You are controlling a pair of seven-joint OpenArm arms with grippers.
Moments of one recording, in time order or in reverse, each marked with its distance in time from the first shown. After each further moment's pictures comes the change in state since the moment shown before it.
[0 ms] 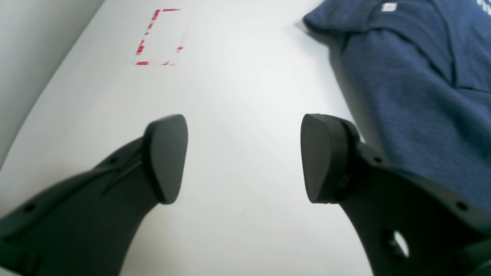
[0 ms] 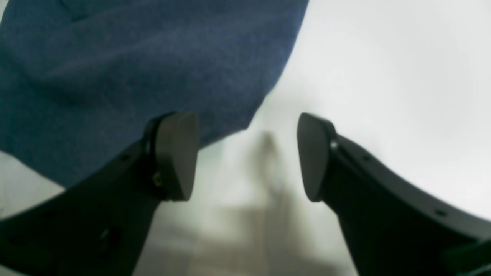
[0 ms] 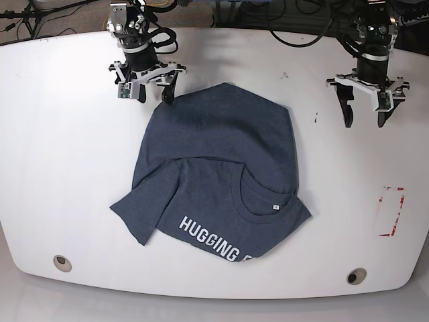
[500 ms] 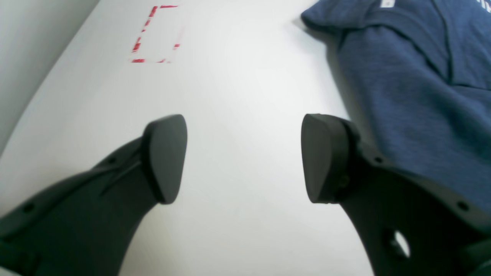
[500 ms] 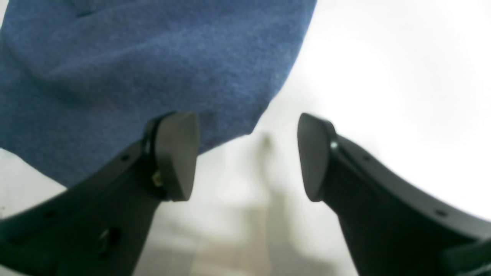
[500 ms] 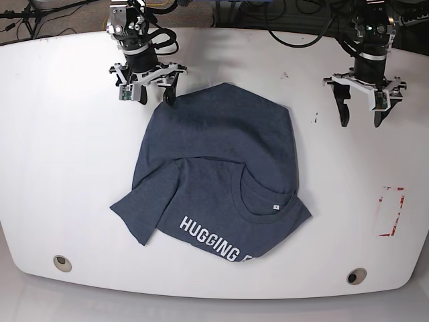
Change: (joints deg) left arm 0.1 0.0 1.0 0.0 0.0 0.0 0.0; right arm 0.5 0.3 -0.1 0.2 -0.4 0.6 -0.7
